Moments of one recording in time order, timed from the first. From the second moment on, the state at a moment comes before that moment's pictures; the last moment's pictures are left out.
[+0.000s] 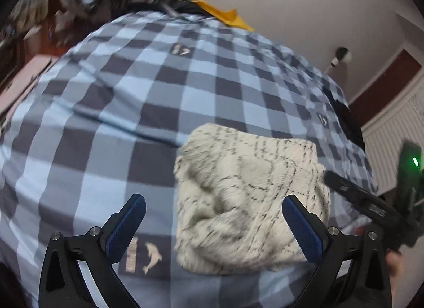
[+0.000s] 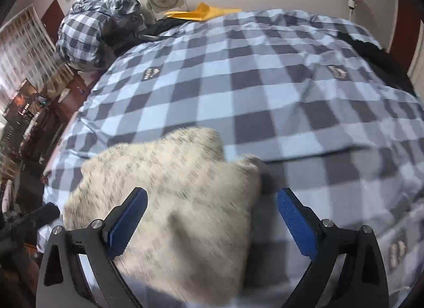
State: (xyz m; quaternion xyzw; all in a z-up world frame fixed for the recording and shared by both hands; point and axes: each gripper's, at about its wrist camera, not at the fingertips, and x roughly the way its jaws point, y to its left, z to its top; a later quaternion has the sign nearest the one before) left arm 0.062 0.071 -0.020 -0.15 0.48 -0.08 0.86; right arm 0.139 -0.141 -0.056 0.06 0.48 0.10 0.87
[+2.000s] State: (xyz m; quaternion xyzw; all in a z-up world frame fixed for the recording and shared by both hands) left arm -0.022 0.010 -0.002 0.12 0.44 -0.08 0.89; right arm 0.024 -0.212 -0.012 -0.16 0.48 0.08 0.86
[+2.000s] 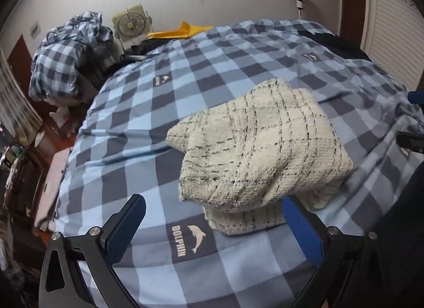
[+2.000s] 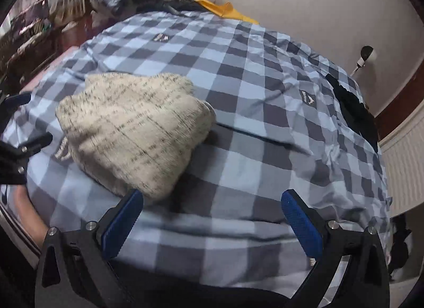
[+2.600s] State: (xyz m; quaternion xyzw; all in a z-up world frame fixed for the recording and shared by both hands) left arm 0.085 0.089 -0.097 -0.19 0.59 -0.15 0.77; right arm 0.132 -0.221 -0.114 0.18 0.61 0.20 0.75
